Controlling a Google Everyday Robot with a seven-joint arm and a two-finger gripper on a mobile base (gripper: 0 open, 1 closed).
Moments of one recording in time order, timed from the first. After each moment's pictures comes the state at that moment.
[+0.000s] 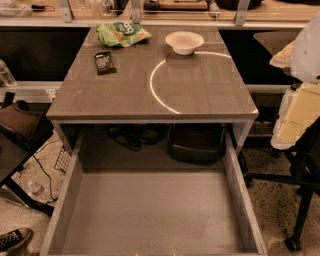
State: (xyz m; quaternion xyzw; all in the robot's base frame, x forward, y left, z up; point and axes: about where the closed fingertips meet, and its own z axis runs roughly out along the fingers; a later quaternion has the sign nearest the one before) arm 0.438 -0.217 0.976 -0.60 0.78 -0.03 0.16
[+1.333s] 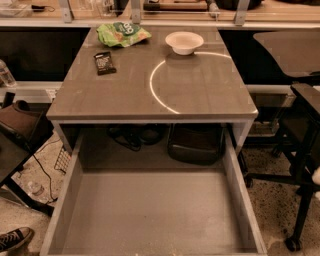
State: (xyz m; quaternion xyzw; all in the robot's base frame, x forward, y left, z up) arm 0.322 -0.297 0.887 -0.61 0.78 -0.07 0.13
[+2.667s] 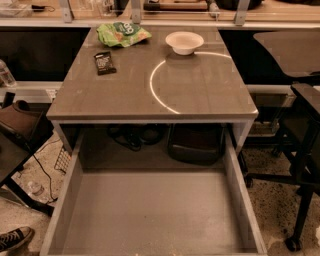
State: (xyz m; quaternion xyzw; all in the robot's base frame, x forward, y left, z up) arm 0.257 -0.309 0.814 -0.63 0.77 -0.06 0.07
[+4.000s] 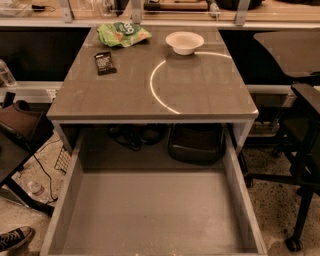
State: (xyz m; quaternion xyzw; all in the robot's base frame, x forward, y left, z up) arm 0.155 -0.296 0.635 -0.70 0.72 0.01 0.01
